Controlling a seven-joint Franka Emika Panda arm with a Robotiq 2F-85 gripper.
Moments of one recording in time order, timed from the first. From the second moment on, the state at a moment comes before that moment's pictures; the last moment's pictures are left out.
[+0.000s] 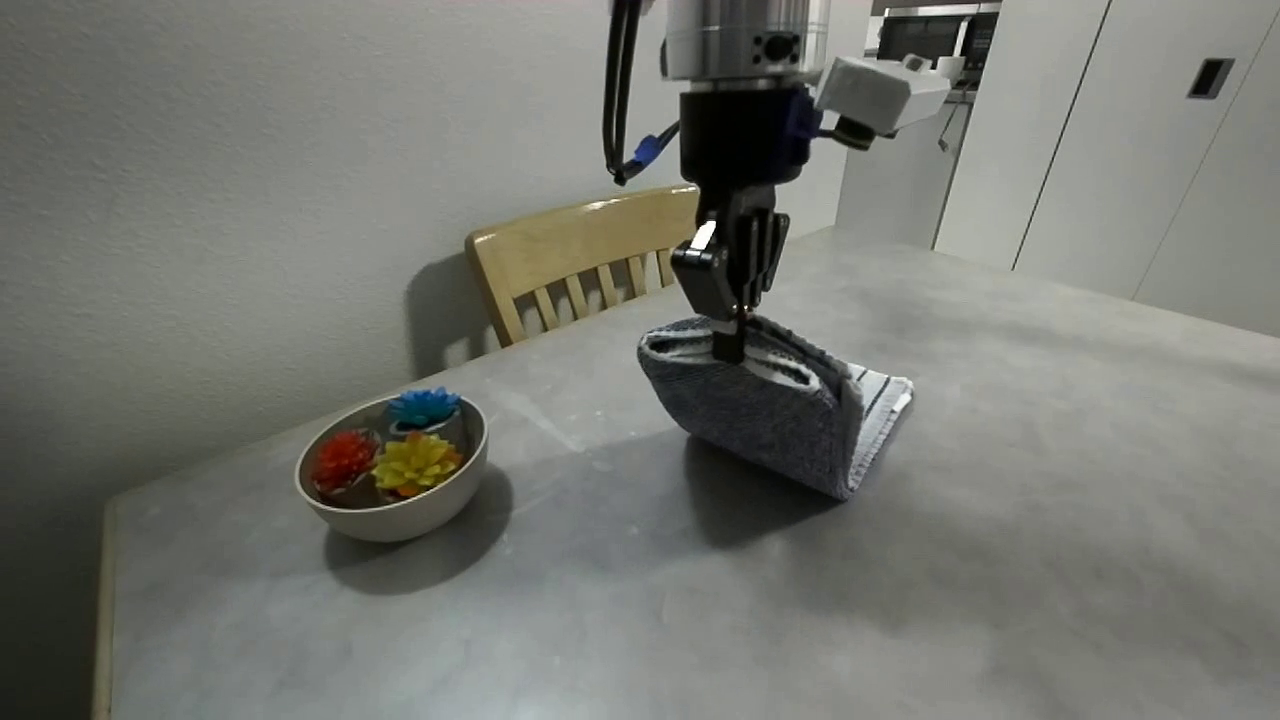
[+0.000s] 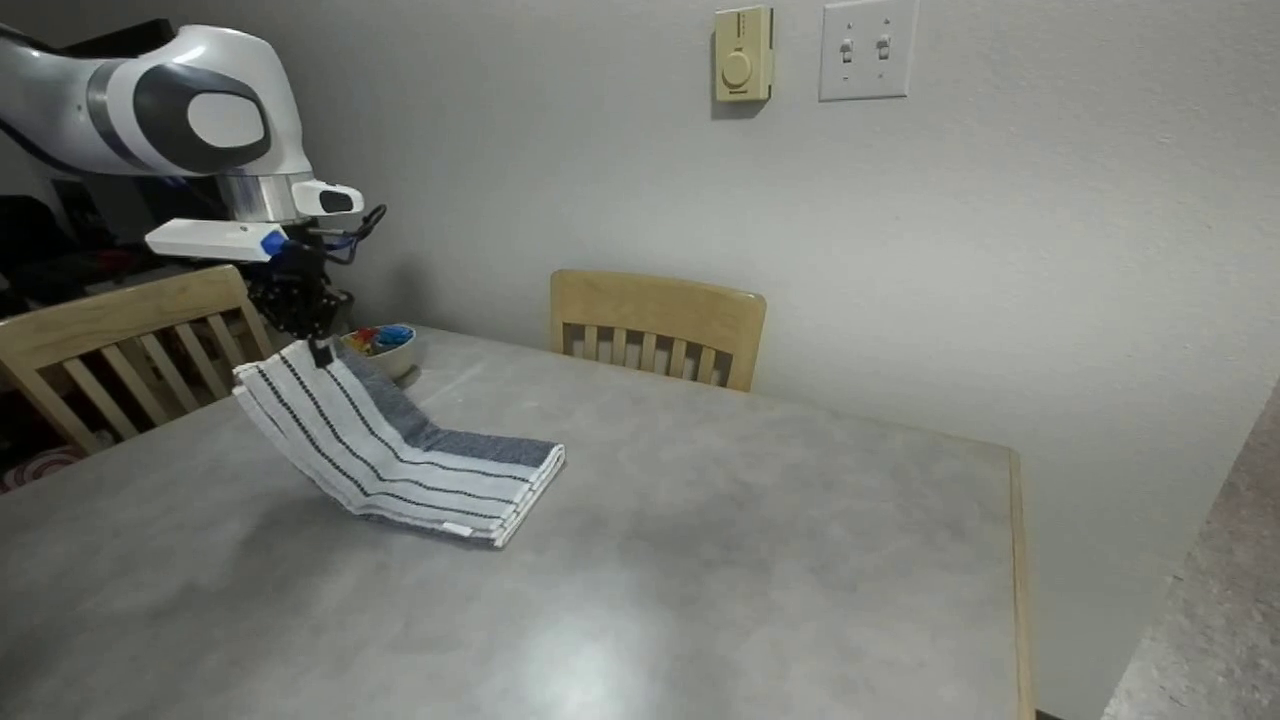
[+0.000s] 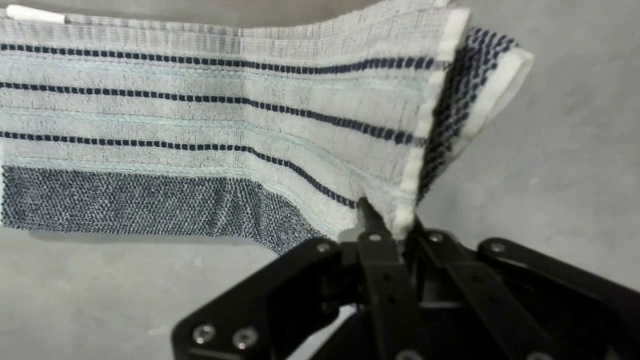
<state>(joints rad) 0.20 0.42 0.13 -1.83 0.00 2.20 0.02</state>
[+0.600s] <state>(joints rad) 0.16 0.39 0.12 -1.82 0.00 2.18 -0.08</state>
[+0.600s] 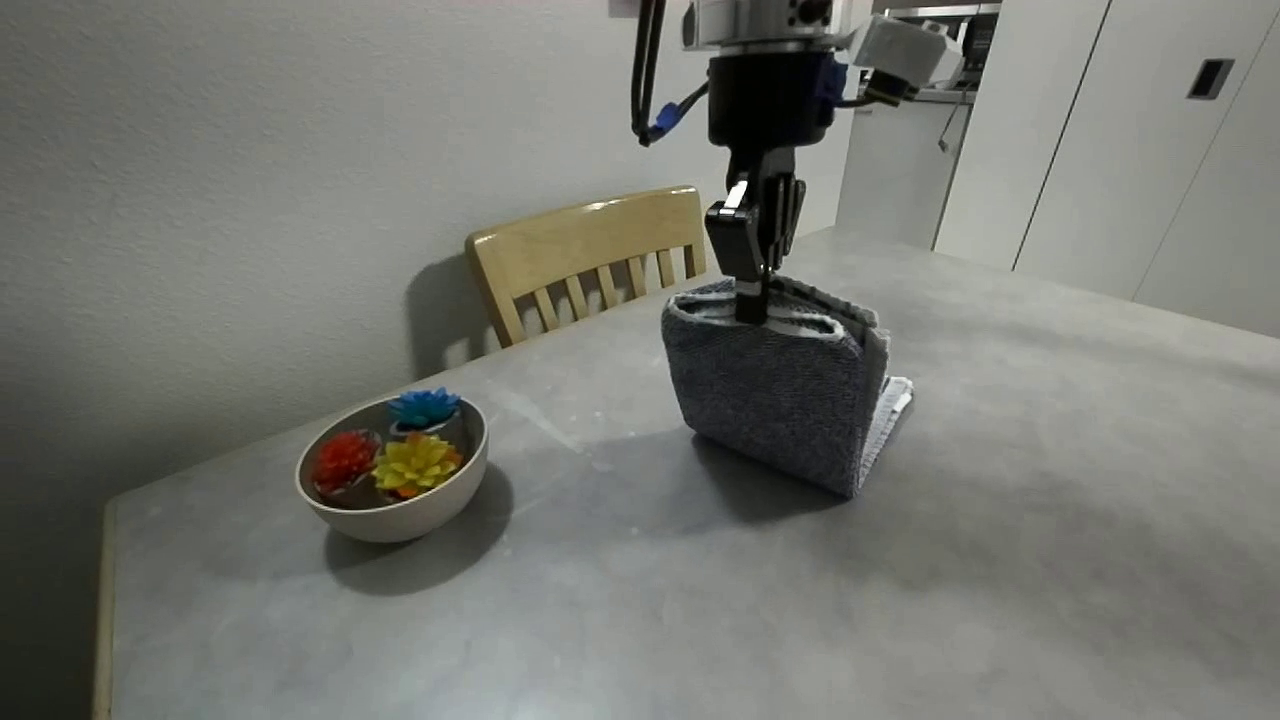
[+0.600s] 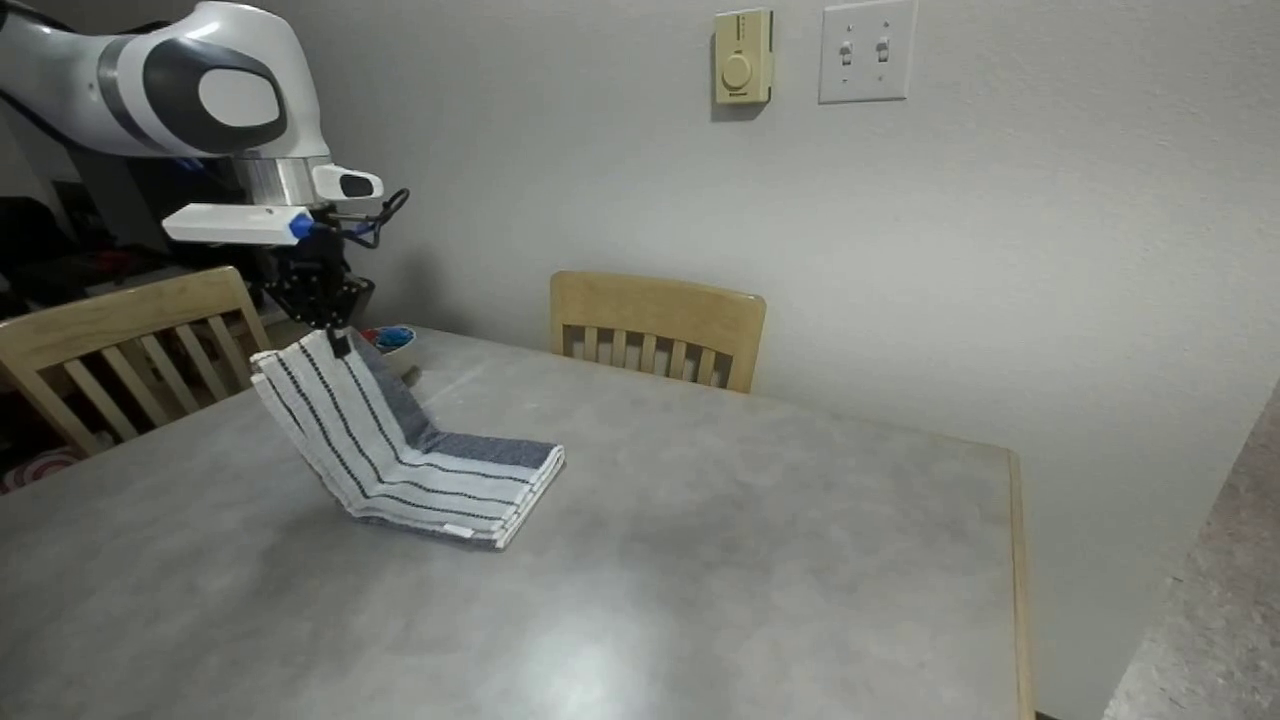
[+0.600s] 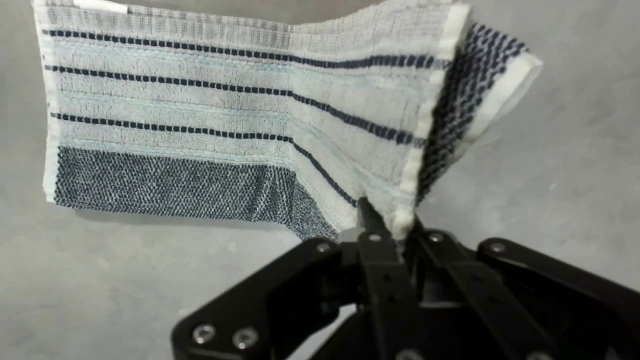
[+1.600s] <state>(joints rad) 0.05 0.32 0.10 -1.82 0.00 2.04 -0.29</state>
